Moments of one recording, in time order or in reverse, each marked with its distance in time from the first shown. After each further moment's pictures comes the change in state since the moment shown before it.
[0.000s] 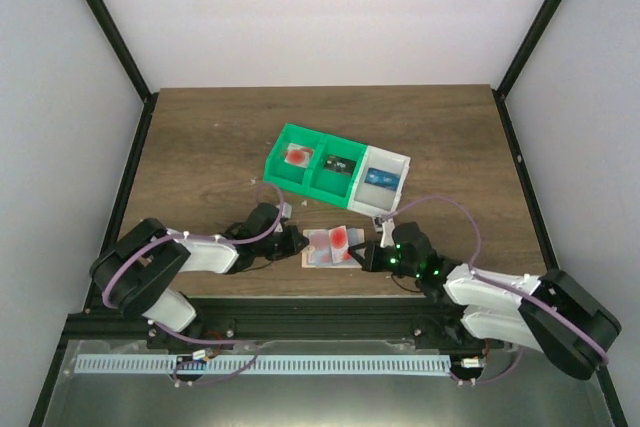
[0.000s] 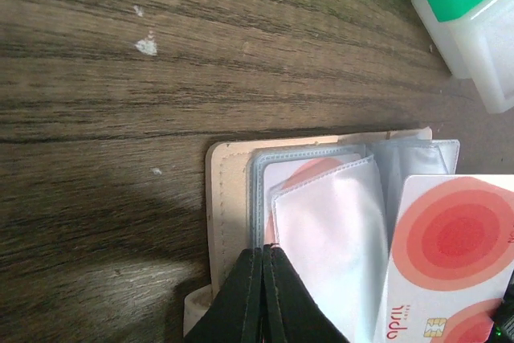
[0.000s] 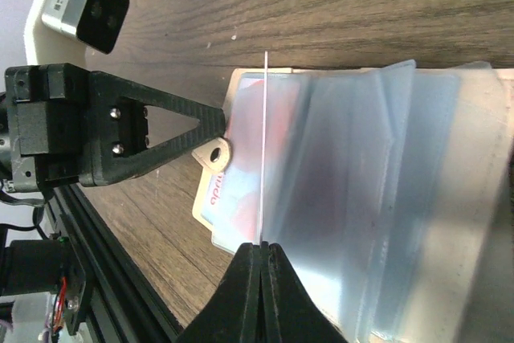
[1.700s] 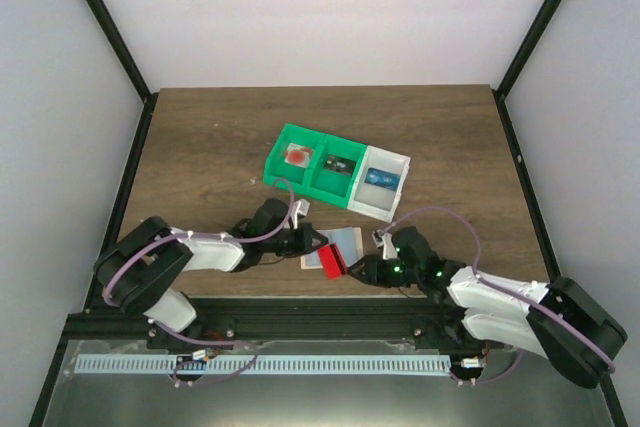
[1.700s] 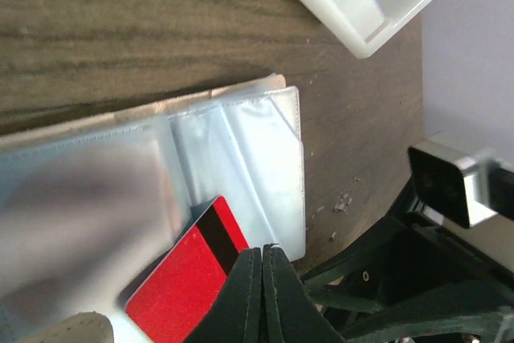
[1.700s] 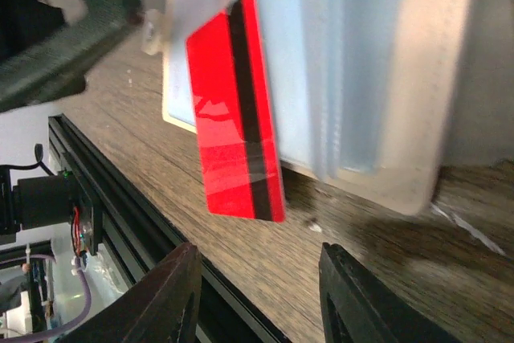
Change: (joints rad) left arm -0.052 0.031 0.052 0.123 0.178 -0.038; right arm -0.005 -0.069 0.006 -0.254 -0.160 0.058
